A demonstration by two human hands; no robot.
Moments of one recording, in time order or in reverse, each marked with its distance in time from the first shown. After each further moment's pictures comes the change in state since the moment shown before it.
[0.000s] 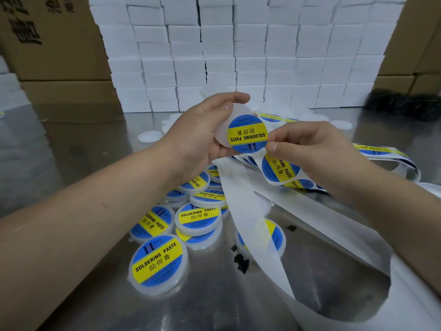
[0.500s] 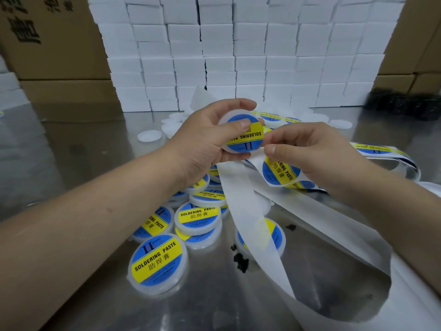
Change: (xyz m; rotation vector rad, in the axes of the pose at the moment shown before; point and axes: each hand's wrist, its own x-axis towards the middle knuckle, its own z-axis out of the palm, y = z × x) left_hand -0.003 -0.007 0.000 0.079 -0.079 0.035; right_hand -0.001 0.001 0.000 0.023 -0.043 0.016
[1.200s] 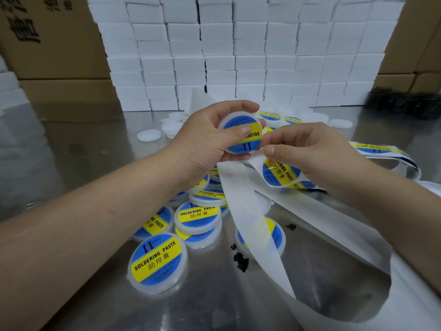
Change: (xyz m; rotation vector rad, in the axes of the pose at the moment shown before) left_hand 0.000 -0.005 -0.001 0.048 -0.006 0.049; right_hand -0.001 -0.001 0.000 -0.032 -0.013 0.043
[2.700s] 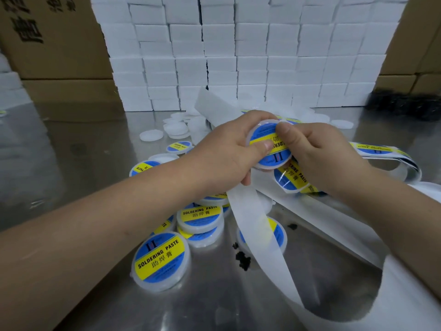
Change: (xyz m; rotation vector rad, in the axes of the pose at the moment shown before) left_hand -0.009 0.006 0.018 0.568 -0.090 0.065; right_hand 0.003 0.008 0.001 -0.299 0.189 -0.132
